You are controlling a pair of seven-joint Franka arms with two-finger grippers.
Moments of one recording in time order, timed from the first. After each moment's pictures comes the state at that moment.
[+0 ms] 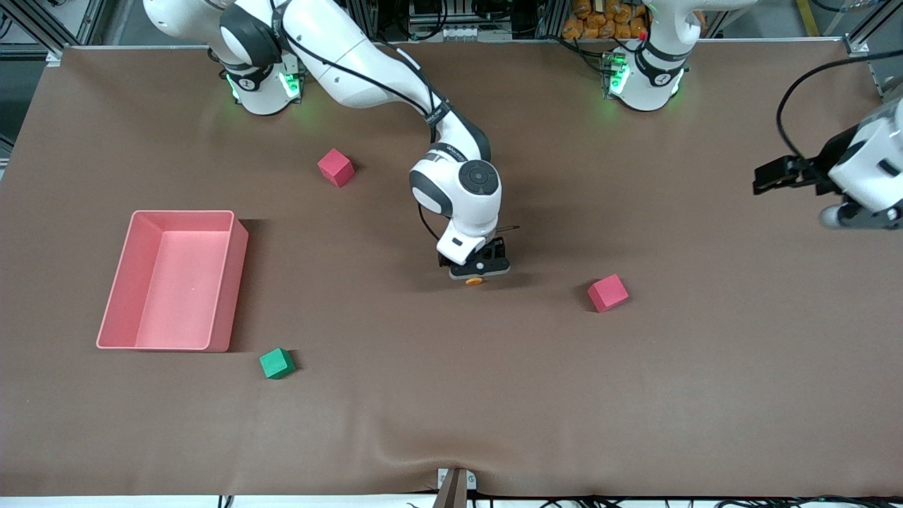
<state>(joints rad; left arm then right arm) -0.04 0.13 -0.03 -1.47 0.01 1.40 -0.04 0.88 0.95 -0.05 -1.23 -0.10 2.27 0.79</state>
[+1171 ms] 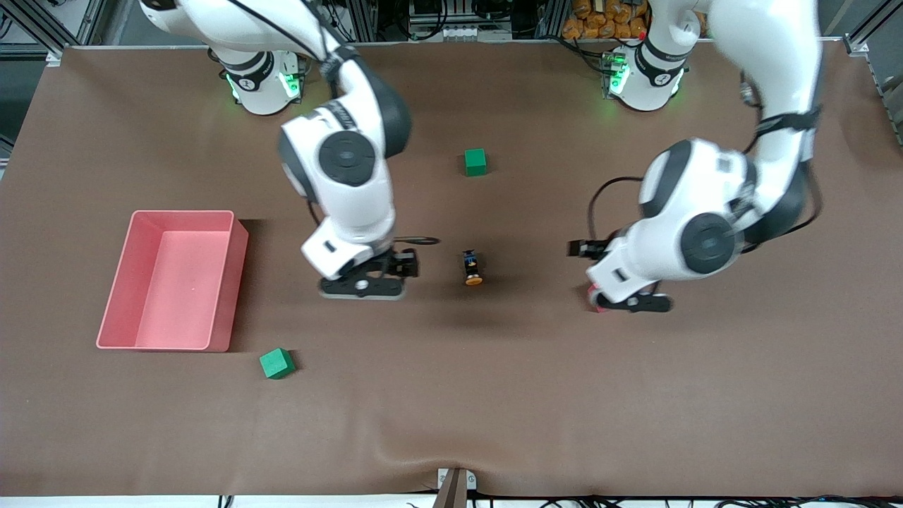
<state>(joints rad) -0.36 0.53 -0.04 -1.41 -0.15 1.66 -0.28 0.61 0.54 -0.06 -1.32 -0.10 1.92 0.58</state>
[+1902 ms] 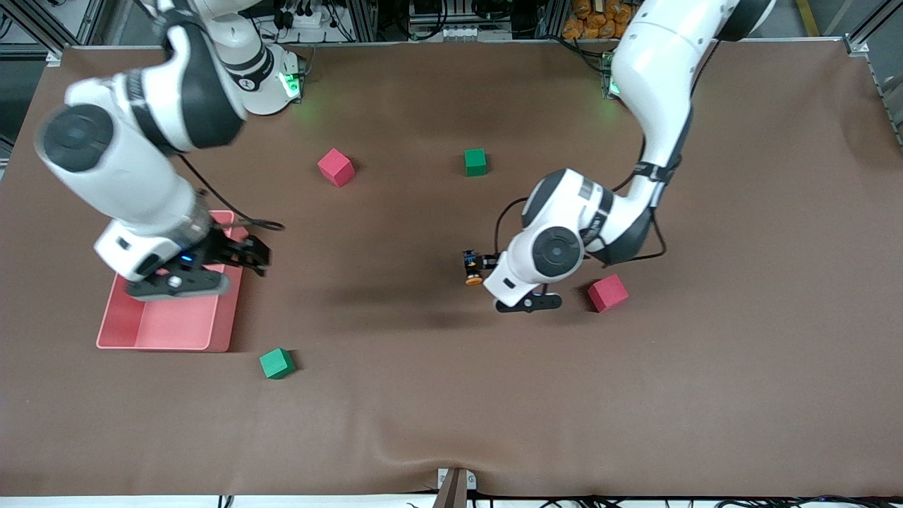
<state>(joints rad) -0.56 0.74 -0.05 -1.36 -0.21 1.93 -0.61 0.30 0.19 -0.07 -1.63 -0.04 1.89 0.11</state>
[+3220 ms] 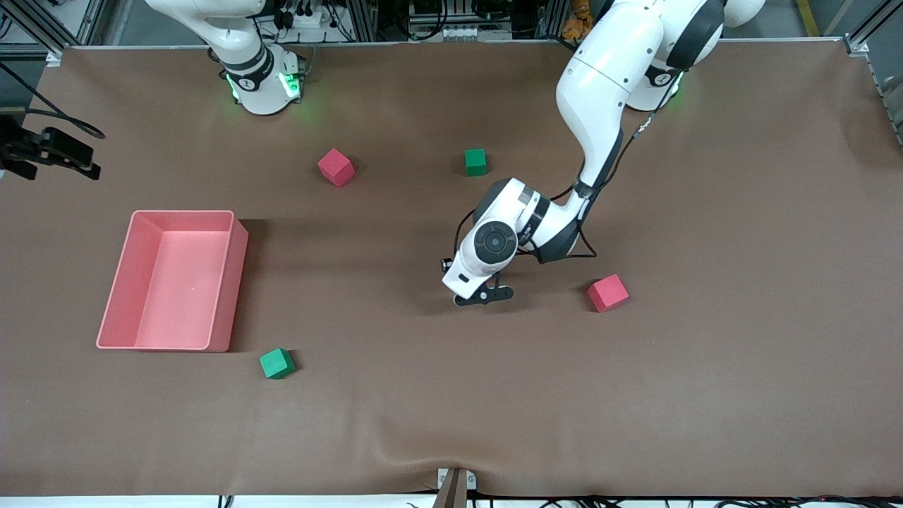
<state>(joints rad) -0.68 0.90 -0.03 -1.34 -0.24 2.15 -0.72 -0.06 -0.03 -0.01 -1.54 -0.01 1.43 -0.06</state>
